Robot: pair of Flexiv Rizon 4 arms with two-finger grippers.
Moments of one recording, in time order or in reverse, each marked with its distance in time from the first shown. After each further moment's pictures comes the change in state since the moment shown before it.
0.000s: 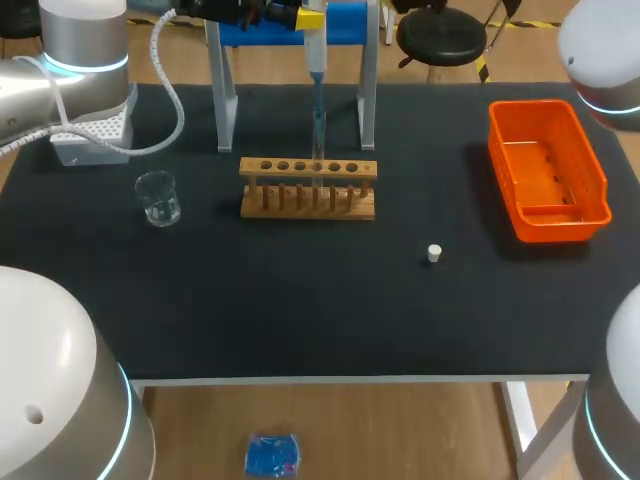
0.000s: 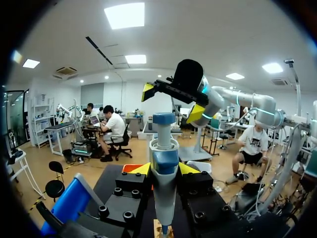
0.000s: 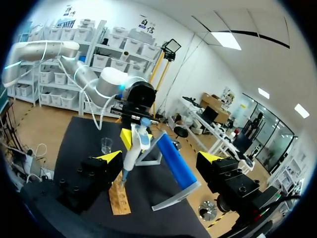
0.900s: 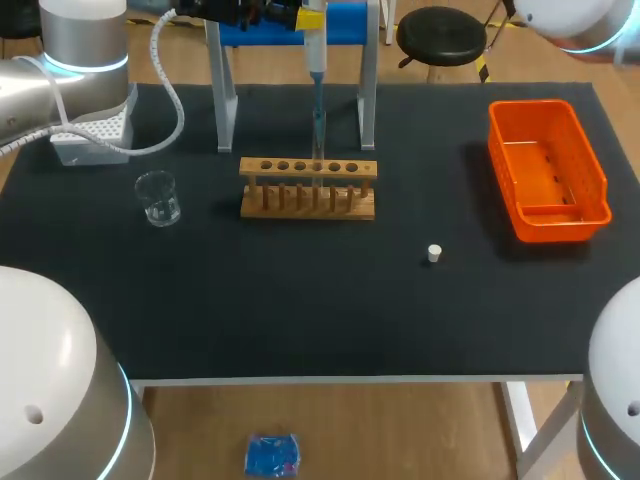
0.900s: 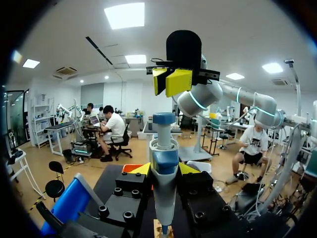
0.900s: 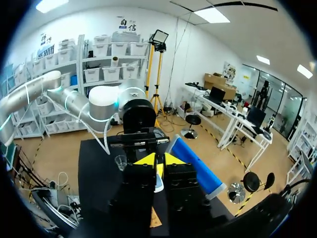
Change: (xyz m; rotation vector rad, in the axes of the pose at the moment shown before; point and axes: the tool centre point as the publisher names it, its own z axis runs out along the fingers) left arm 0.000 0.000 0.000 0.000 0.000 0.000; right arm 0.007 0.049 0.052 0.080 0.087 0.276
